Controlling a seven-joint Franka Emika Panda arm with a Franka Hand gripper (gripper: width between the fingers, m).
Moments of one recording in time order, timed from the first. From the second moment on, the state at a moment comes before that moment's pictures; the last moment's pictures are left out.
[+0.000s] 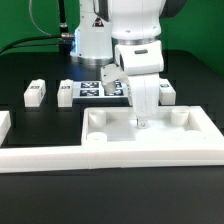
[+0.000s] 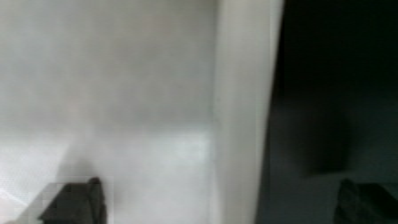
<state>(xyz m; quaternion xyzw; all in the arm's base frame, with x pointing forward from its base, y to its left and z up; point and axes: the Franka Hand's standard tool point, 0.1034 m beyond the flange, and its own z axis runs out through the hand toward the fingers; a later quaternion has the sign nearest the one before) 0.520 0.039 0.006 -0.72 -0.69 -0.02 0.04</state>
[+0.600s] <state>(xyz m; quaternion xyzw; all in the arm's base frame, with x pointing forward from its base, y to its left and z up) 0.538 0.089 0.081 -0.86 -0.50 -0.04 0.01</state>
